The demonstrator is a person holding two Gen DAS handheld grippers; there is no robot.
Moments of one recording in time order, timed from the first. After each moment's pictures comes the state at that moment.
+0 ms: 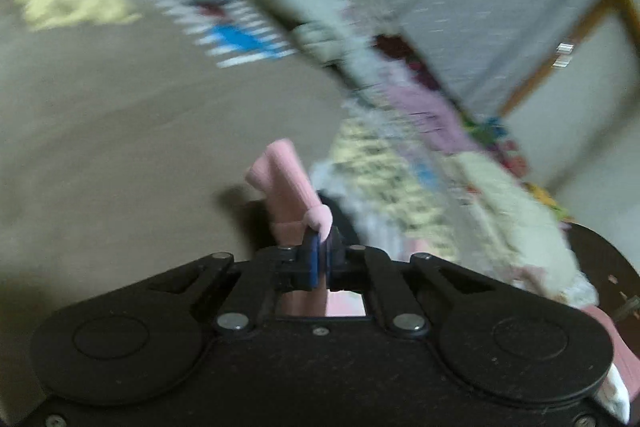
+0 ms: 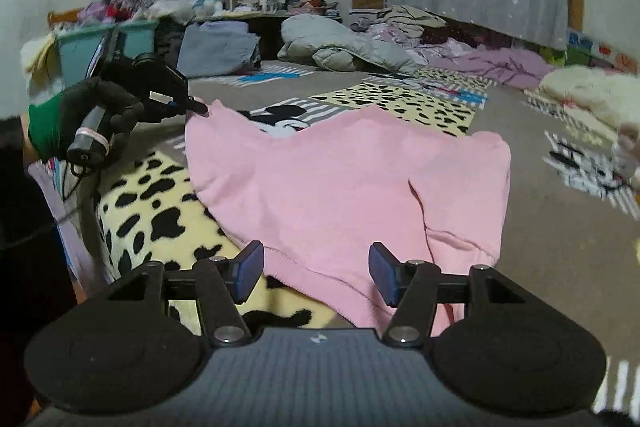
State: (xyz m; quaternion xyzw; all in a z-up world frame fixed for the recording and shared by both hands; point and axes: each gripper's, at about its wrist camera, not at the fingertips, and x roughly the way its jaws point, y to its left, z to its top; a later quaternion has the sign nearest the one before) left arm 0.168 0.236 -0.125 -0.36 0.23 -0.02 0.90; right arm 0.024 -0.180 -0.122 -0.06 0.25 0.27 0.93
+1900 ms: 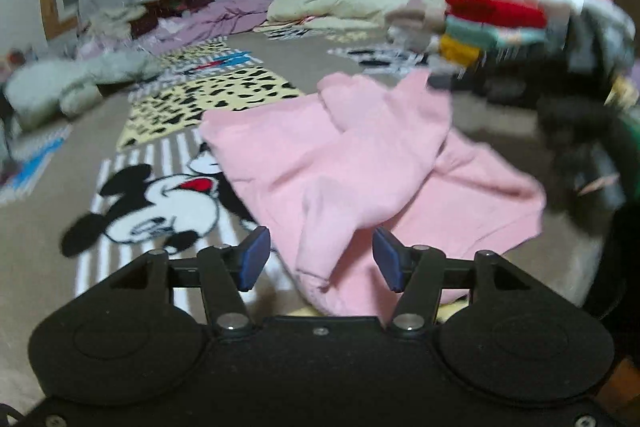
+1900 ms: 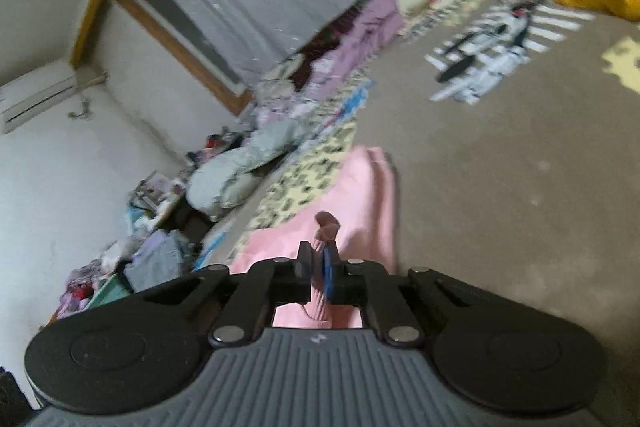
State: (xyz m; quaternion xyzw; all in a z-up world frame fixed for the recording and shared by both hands) left arm 0.086 0.037 -0.129 0.13 0.27 -0.22 0.93; right arm 0.157 -0.312 -0.158 0.36 0.20 0.19 0.89
